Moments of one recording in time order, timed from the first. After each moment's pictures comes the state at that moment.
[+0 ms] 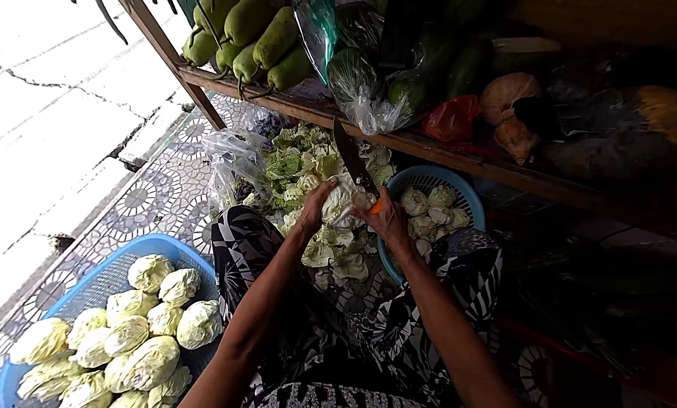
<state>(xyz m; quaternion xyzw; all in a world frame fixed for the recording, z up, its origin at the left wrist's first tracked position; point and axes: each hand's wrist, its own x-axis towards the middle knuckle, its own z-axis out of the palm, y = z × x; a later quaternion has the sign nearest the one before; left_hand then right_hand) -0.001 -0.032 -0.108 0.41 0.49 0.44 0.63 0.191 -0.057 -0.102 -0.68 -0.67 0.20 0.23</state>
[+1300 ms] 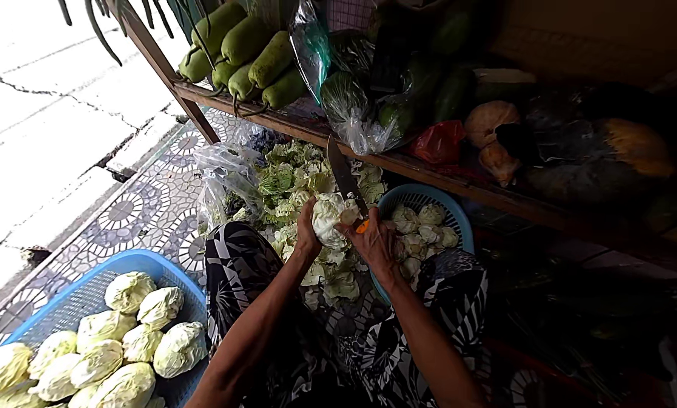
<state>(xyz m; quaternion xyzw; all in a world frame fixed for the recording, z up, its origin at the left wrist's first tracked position) 0.033 -0.025 -0.114 0.20 0.44 0.63 0.61 0.174 -0.061 -0.081 -0.73 -0.63 0.18 0.19</state>
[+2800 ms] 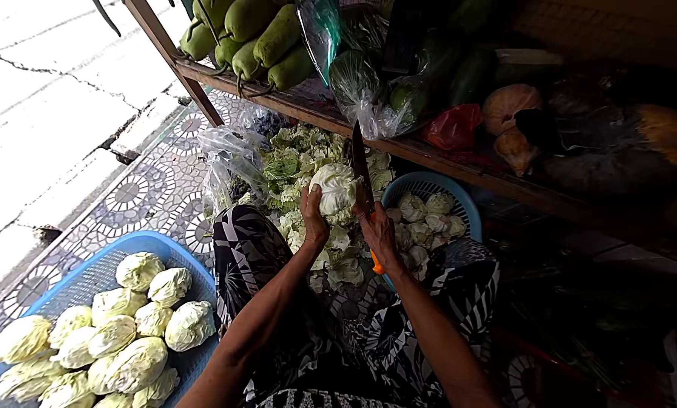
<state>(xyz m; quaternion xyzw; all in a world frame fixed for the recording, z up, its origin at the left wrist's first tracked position) 0.033 -0.035 -0.126 0.30 0.44 0.69 0.49 0.170 -0.062 -0.096 -0.71 -0.58 0.32 0.24</state>
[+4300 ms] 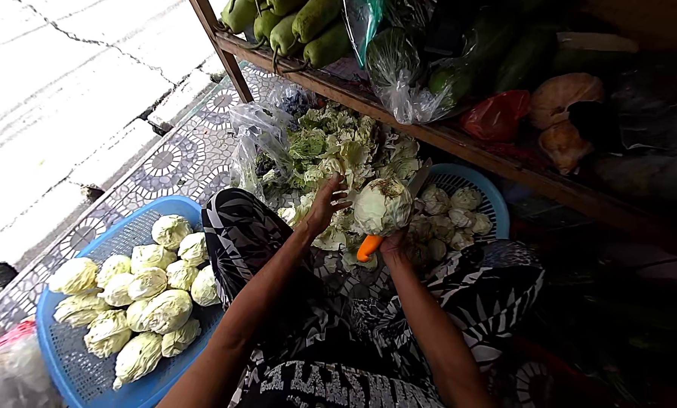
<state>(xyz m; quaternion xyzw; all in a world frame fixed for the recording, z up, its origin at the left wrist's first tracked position) -0.025 -0.070 -0.126 0.37 0.49 0.45 0.65 0.155 -0.079 -0.199 -0.32 -0.10 0.66 0.67</state>
